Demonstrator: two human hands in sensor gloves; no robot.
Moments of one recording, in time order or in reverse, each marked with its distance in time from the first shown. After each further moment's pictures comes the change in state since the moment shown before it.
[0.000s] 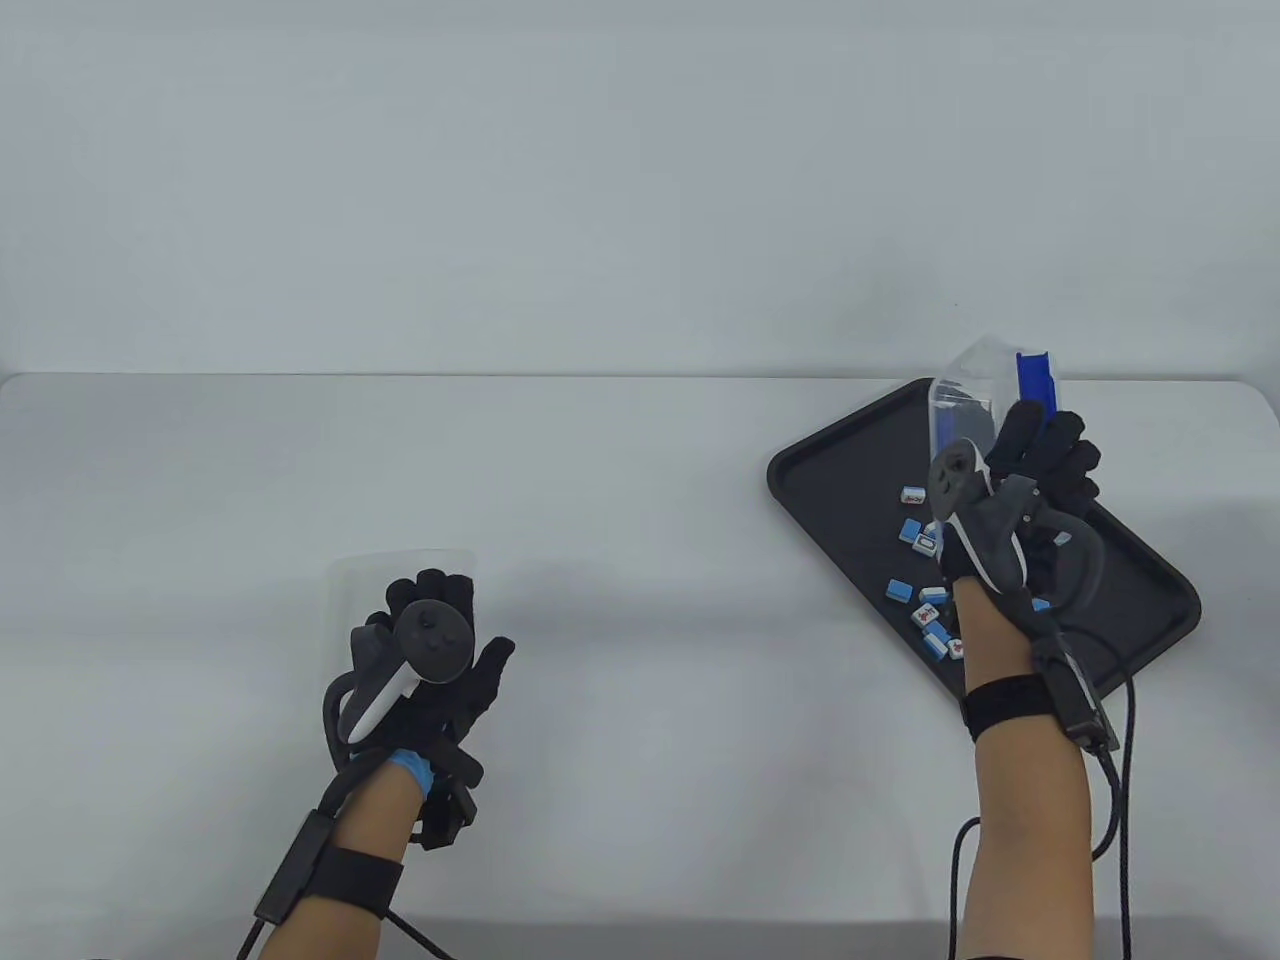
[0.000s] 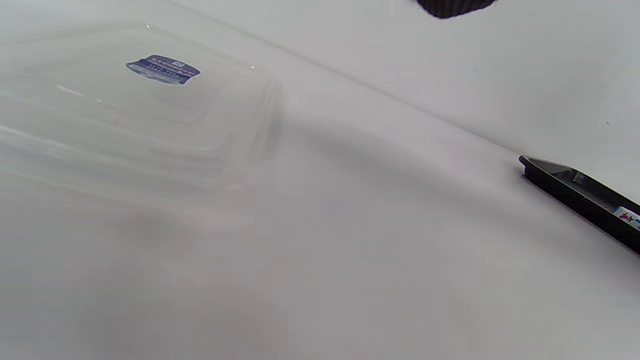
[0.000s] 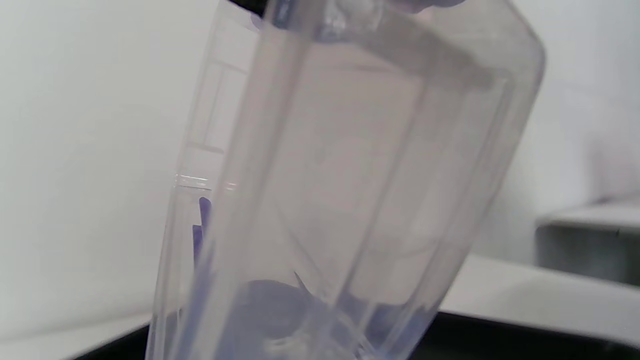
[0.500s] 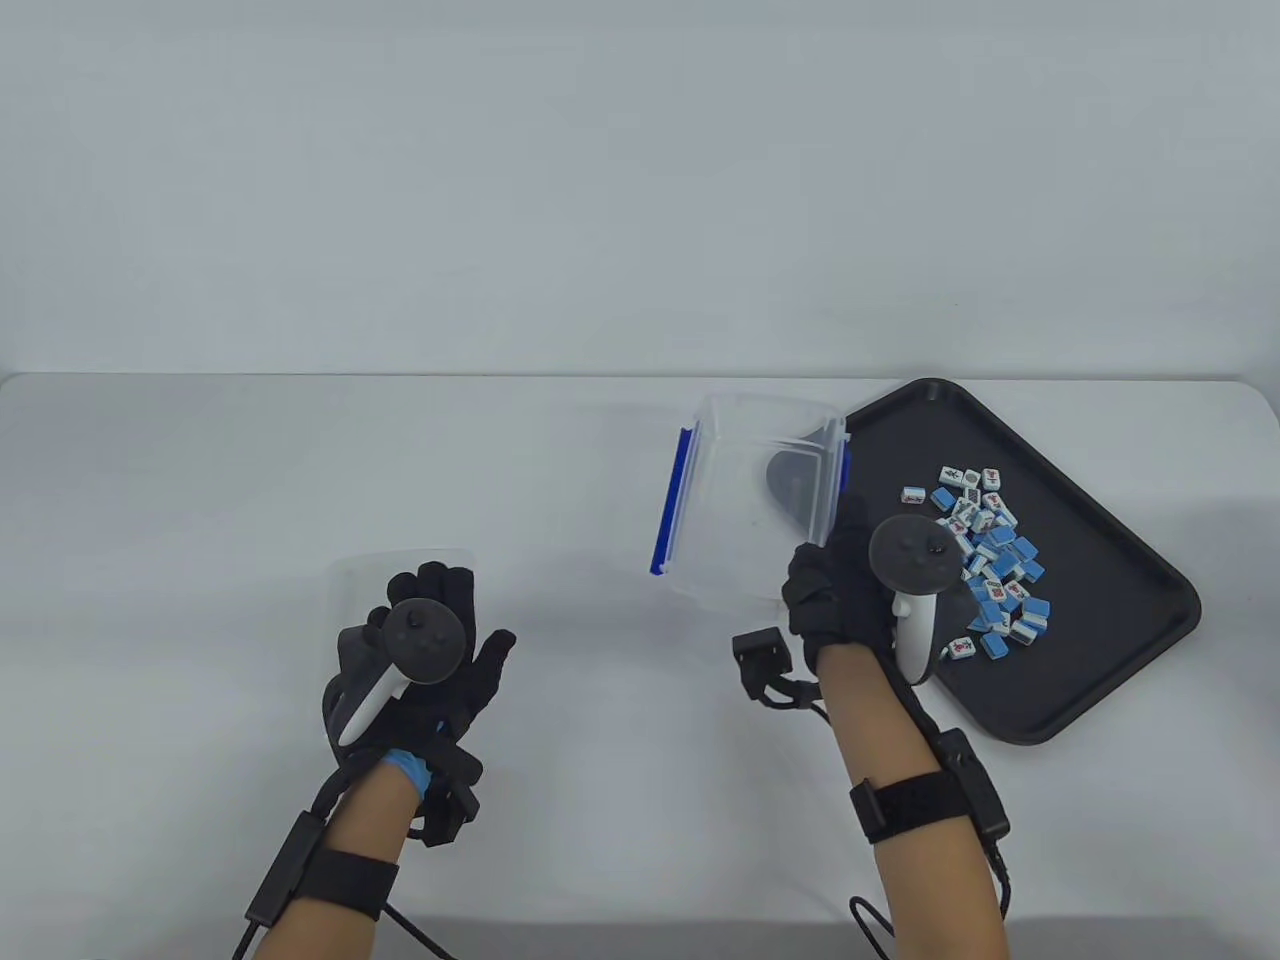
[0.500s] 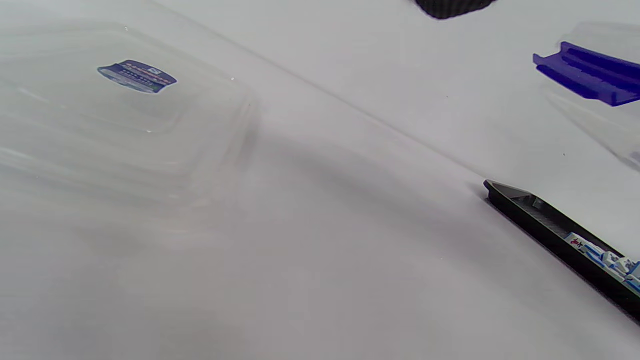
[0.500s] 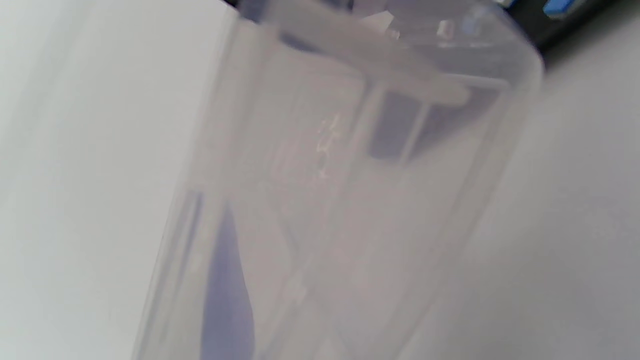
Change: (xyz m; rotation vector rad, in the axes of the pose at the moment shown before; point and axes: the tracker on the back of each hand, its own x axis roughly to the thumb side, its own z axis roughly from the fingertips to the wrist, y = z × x) left_hand -0.001 0.006 0.004 0.032 -0.057 0.077; right_hand 0.053 0.039 0.107 0.566 0.136 -0.943
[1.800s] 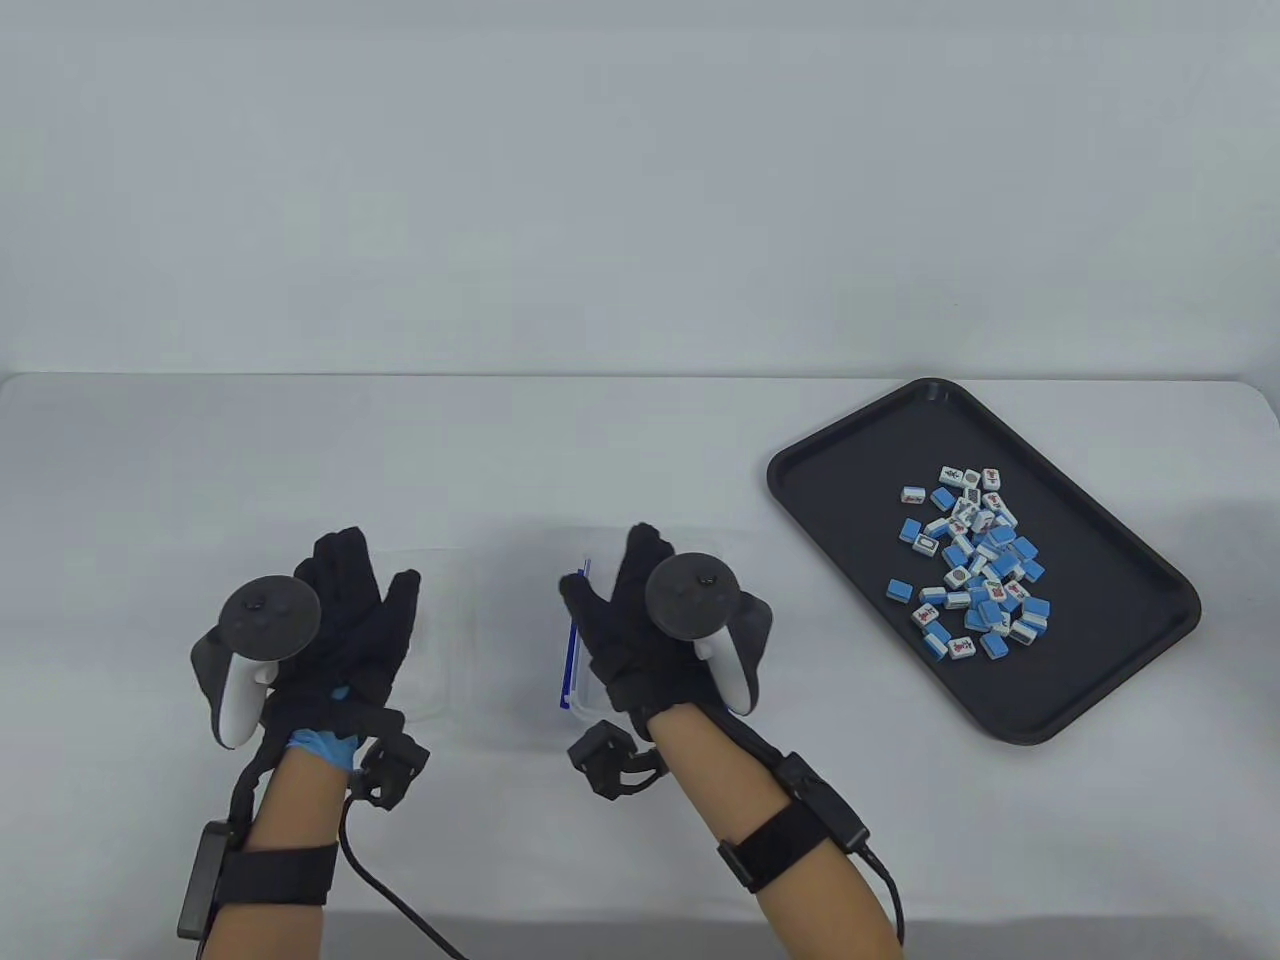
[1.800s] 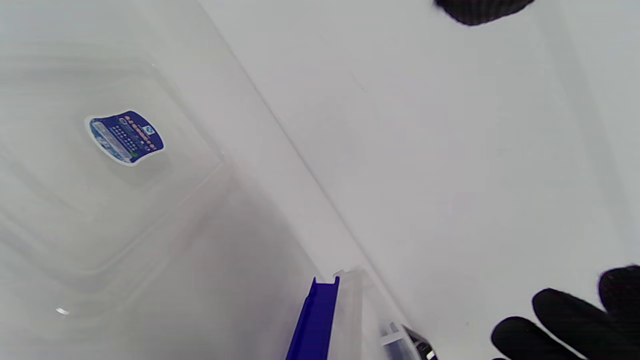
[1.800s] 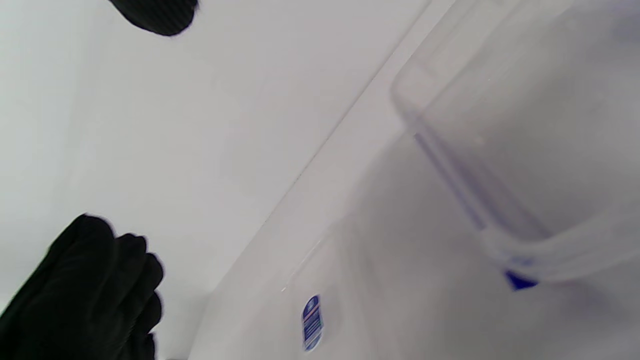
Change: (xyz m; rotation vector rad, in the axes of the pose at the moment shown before) left_hand -0.066 0.065 0.013 0.110 0.027 0.600; right_hand 0.060 0.140 0.077 0.424 -0.268 0.182
